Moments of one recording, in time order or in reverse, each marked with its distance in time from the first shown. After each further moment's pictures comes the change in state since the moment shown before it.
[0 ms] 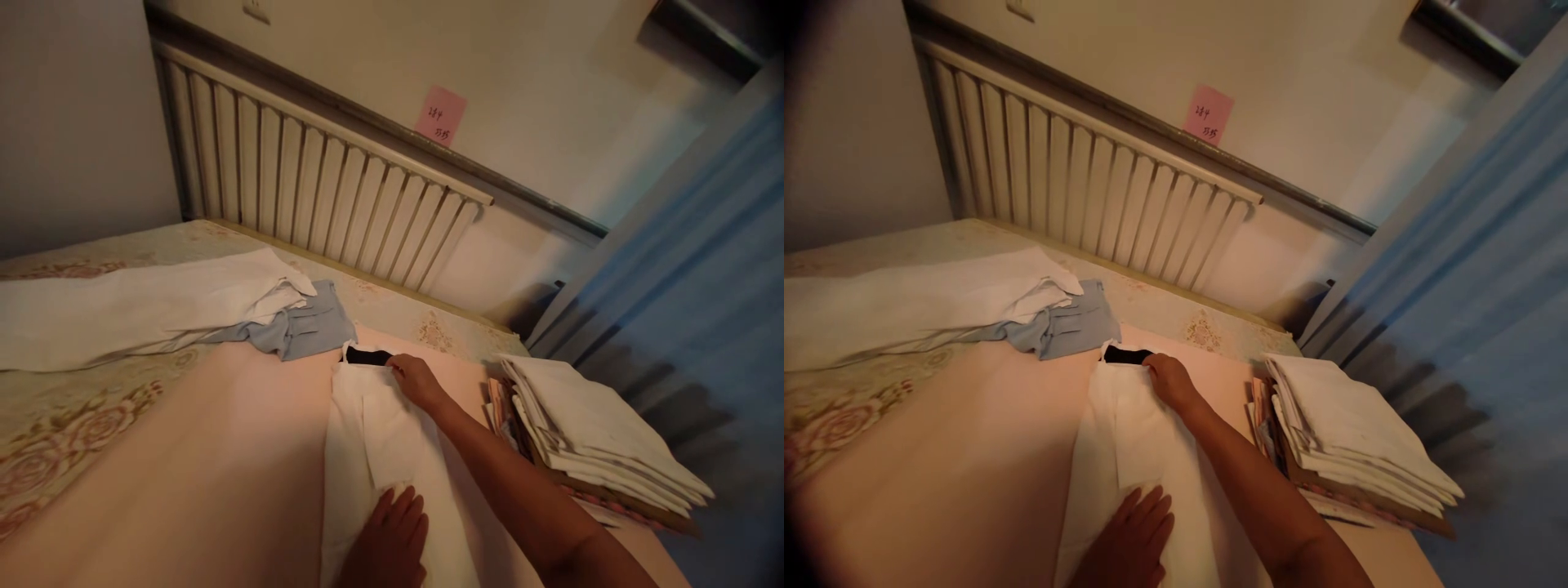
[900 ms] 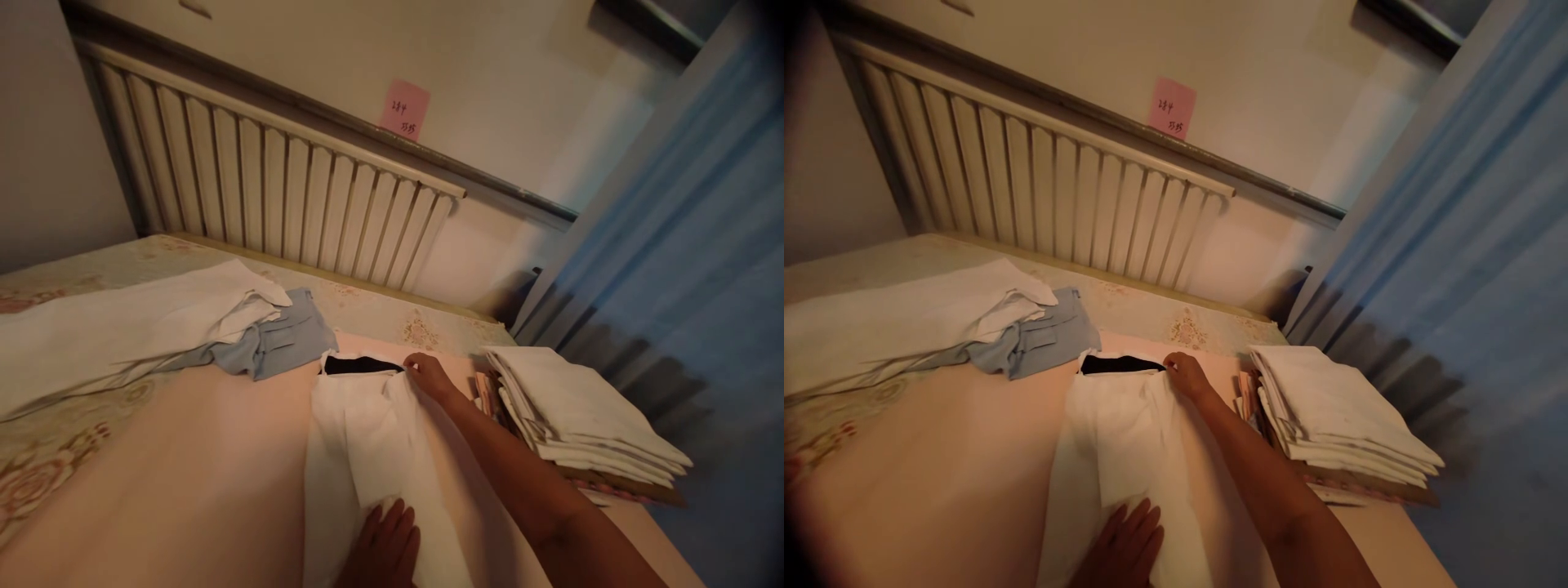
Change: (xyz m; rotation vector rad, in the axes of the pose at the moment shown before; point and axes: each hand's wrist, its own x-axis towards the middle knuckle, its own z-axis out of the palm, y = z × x) left_hand -0.001 -0.013 0.032 0.171 0.097 0.123; right_hand -0.010 0.090 -0.010 0.106 0.113 0.181
